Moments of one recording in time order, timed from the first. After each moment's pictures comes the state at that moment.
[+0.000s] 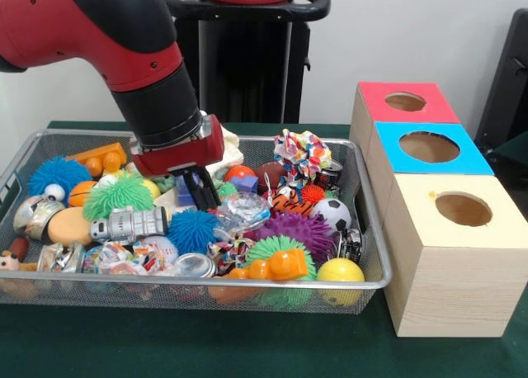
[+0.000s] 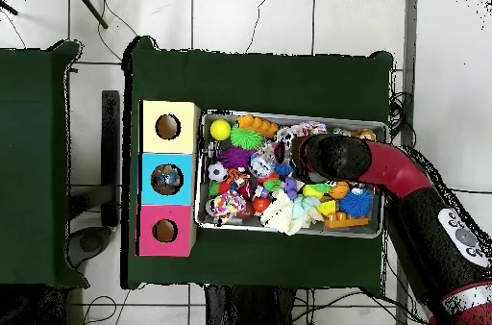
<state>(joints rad) -0.87 -0.47 0.62 1.59 -0.40 0.73 1.58</state>
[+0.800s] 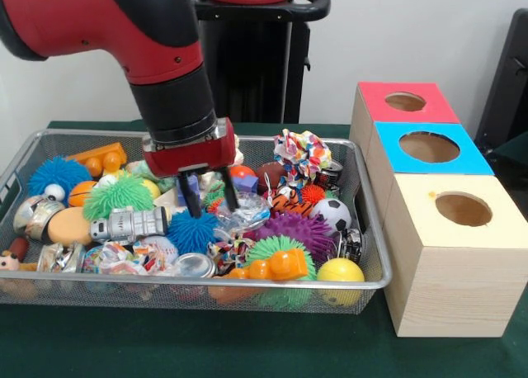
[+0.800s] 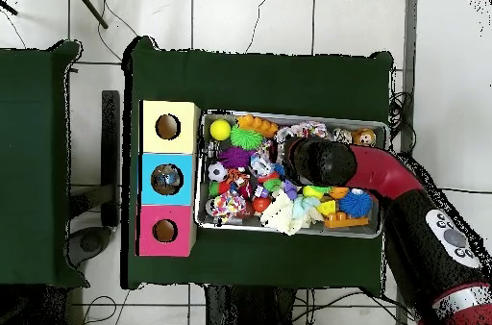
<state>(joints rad) -0.79 -0.52 0.53 1.63 -0.39 0.59 1.58</state>
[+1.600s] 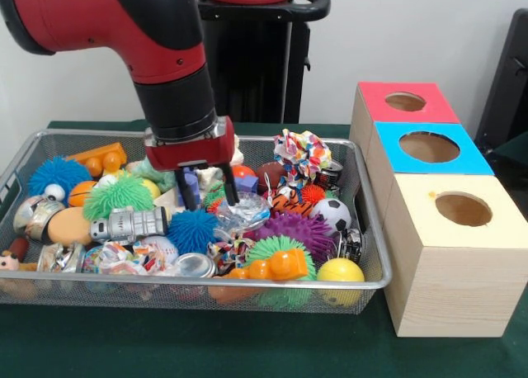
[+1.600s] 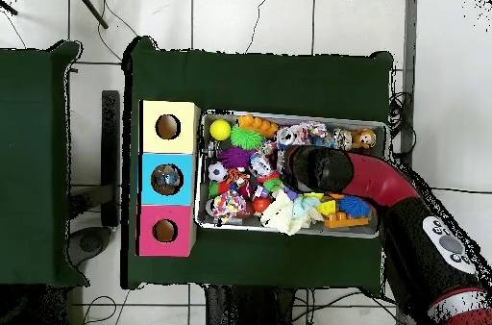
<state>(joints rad) -0.75 -0.52 0.44 1.66 -0.32 0.58 1.58</state>
